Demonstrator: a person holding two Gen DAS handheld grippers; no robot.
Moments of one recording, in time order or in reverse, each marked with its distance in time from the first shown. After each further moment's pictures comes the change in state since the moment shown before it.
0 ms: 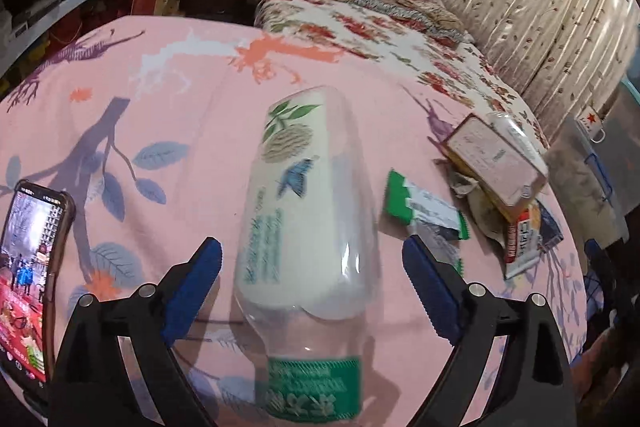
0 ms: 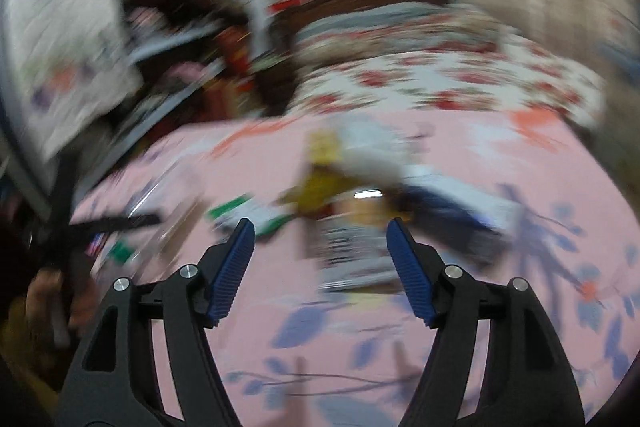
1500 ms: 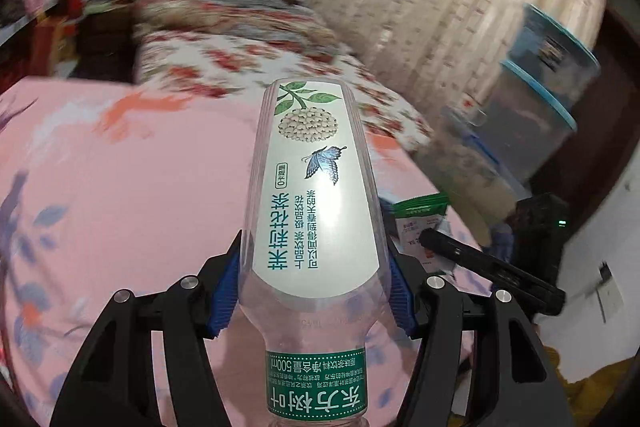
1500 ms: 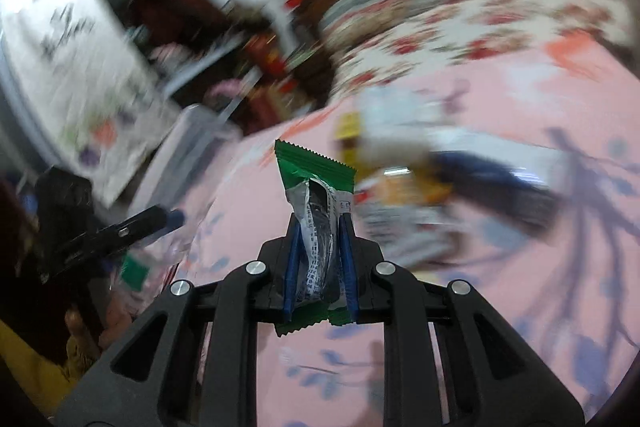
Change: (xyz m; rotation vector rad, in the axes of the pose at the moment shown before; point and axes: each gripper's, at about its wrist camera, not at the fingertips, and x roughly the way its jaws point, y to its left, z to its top) left arm -0.068 -0.108 0.002 0.216 -0.088 -0.409; right arm -0.014 -0.071 -0.017 0.334 -0.001 0.211
